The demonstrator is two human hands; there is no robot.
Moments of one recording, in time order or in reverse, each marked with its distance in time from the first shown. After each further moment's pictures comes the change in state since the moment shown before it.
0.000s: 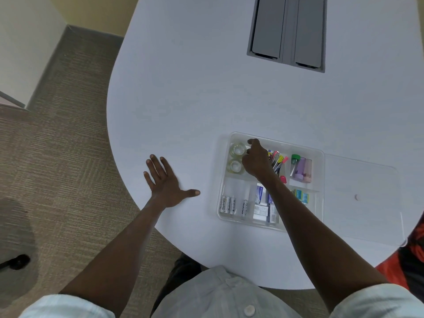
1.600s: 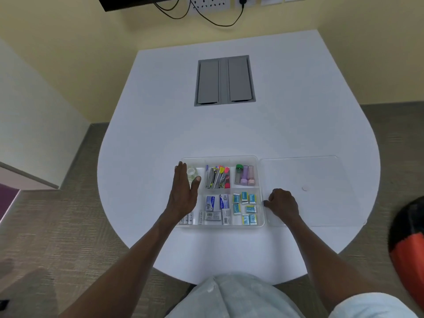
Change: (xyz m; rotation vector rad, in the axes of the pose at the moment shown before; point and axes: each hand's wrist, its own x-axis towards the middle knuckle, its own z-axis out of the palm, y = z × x) left_hand -0.109 0.195 0.040 -0.251 0.458 0.498; right_hand -0.067 0.257 -0.114 -0.068 0.132 0.074
